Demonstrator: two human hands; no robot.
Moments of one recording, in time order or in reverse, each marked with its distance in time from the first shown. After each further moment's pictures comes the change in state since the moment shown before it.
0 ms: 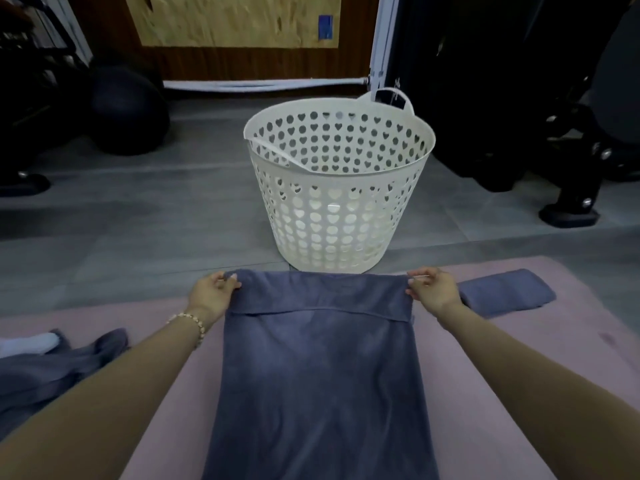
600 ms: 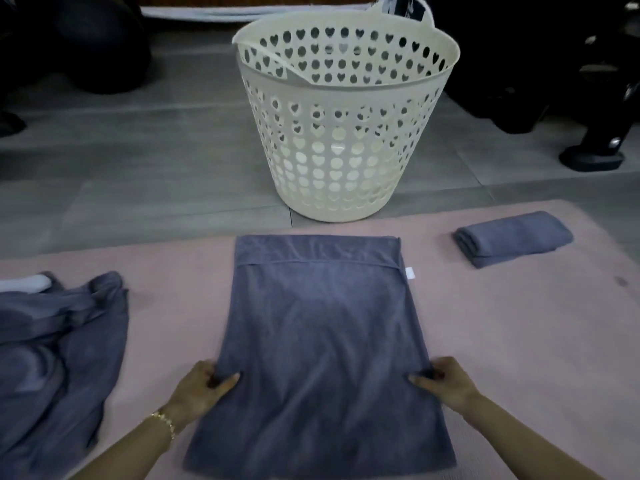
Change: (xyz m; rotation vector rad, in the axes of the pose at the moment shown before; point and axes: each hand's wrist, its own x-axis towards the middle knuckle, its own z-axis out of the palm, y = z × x) left_hand -0.114 -0.217 -0.003 0.404 -0.401 -0.251; right_hand -0.099 0.239 -0.012 -0.314 -0.296 0.283
